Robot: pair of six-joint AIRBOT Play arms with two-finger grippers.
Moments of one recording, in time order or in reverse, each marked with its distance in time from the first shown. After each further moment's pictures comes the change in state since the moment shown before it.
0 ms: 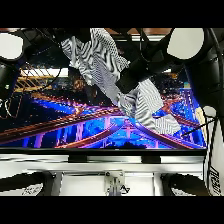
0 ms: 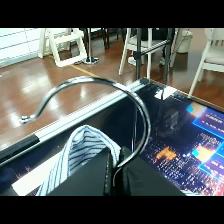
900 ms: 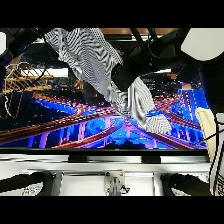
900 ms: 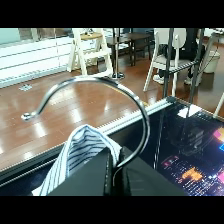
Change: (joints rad) left arm 0.074 0.032 0.002 -0.003 0.032 -0.002; right arm 0.000 0.053 0.000 0.095 -0.120 -0.041
